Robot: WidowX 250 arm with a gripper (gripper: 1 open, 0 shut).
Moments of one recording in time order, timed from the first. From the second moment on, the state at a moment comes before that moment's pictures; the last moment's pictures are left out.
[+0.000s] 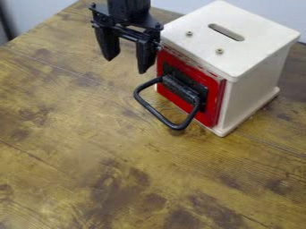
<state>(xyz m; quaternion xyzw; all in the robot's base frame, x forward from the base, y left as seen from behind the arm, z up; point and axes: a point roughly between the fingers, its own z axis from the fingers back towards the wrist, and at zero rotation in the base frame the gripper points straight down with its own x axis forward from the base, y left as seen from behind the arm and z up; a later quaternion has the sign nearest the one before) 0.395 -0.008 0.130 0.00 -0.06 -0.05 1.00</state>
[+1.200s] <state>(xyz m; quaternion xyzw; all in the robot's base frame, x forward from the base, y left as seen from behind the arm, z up) 0.380 0.001 0.119 0.00 -0.06 0.03 1.00</state>
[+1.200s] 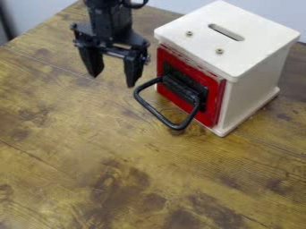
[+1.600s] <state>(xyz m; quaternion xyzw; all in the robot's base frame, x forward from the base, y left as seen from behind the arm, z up) 0.394 -0.004 0.118 0.00 -0.05 0.02 1.00</state>
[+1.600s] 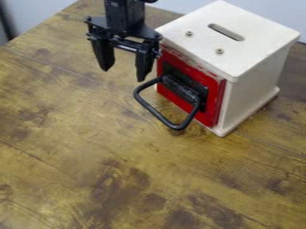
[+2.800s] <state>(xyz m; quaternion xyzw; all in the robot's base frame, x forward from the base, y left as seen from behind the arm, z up) 0.393 0.009 0.116 0.00 -0.04 0.04 1.00</state>
